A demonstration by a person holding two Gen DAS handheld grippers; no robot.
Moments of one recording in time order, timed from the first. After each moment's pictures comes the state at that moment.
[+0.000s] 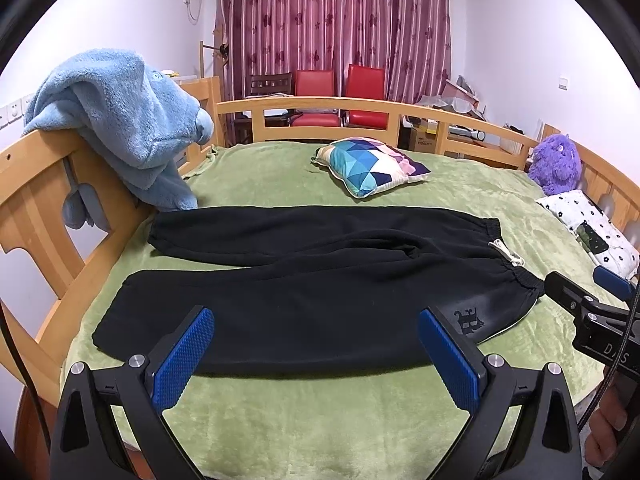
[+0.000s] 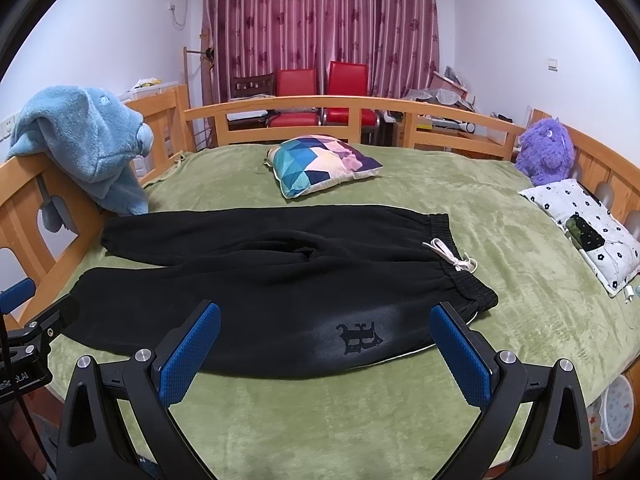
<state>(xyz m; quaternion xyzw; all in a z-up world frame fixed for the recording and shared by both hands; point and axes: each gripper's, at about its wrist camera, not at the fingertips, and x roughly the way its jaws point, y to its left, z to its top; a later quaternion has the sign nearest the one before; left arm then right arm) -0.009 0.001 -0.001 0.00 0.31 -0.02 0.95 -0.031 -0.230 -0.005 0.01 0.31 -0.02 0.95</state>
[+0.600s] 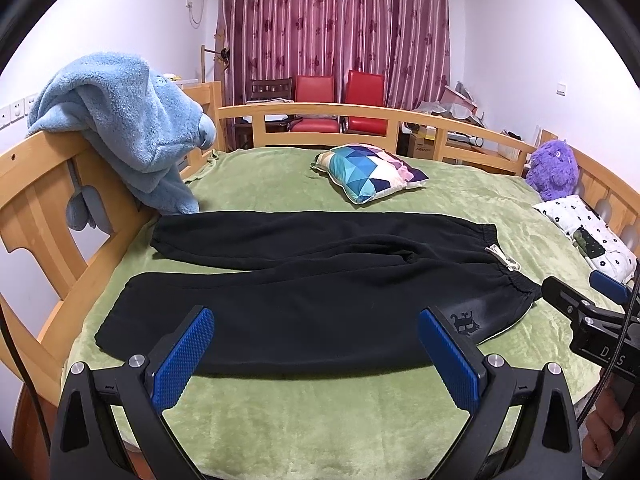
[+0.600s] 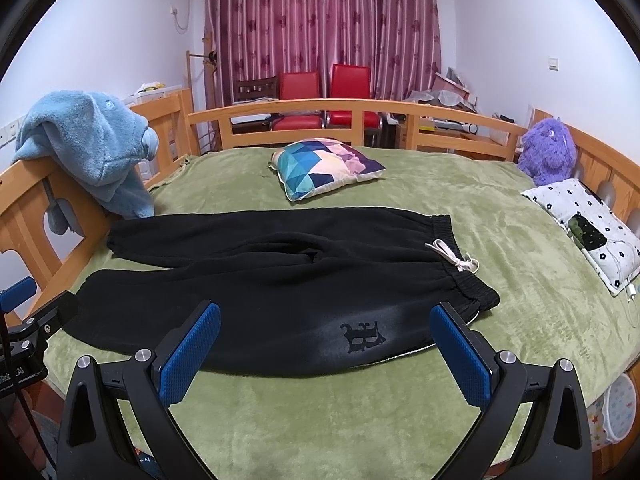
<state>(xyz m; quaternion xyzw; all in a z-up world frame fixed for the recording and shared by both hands) -0.016 0.008 0.006 -0.01 0.31 -0.02 0.95 -0.038 -0.234 0.001 0.01 0.30 -0.02 0.95</state>
